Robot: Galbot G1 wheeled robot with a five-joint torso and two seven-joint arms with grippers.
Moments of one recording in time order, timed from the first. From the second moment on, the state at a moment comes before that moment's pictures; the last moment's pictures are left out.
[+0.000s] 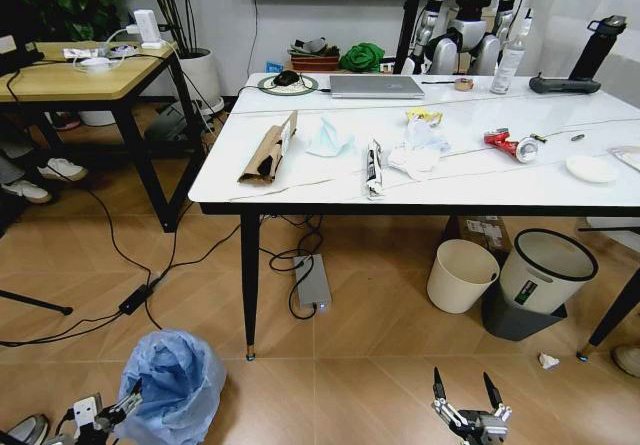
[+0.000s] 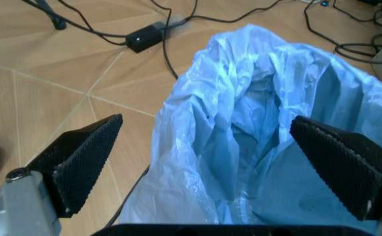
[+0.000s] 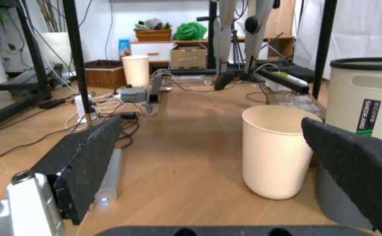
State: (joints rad) left arm 1.54 -1.30 -0.96 -1.34 -0.43 -0.02 0.24; right arm -1.80 1.57 0.69 1.63 0.17 0.68 -0.20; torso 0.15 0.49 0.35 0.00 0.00
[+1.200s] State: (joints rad) left arm 1.46 -1.28 -0.94 -1.30 -0.43 0.16 0.17; right arm -1.80 1.56 0.69 1.60 0.20 0.70 -0.20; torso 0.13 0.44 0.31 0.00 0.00
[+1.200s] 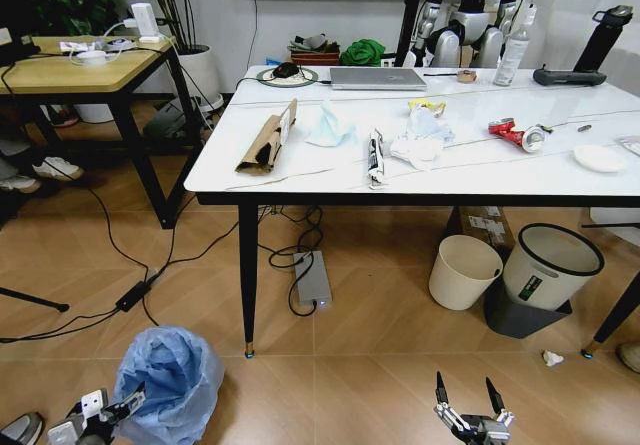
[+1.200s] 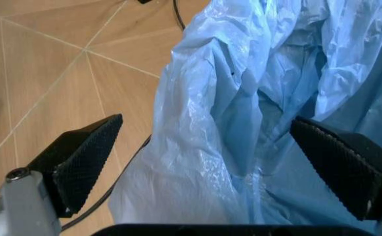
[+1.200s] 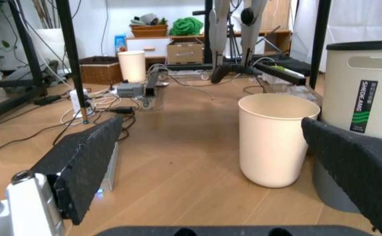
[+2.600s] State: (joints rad) left arm 1.47 -1.29 -0.93 -1.27 -0.40 0.14 0.29; right arm -1.81 1.55 0.69 1.61 0.20 0.69 -0.20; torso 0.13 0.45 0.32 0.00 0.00
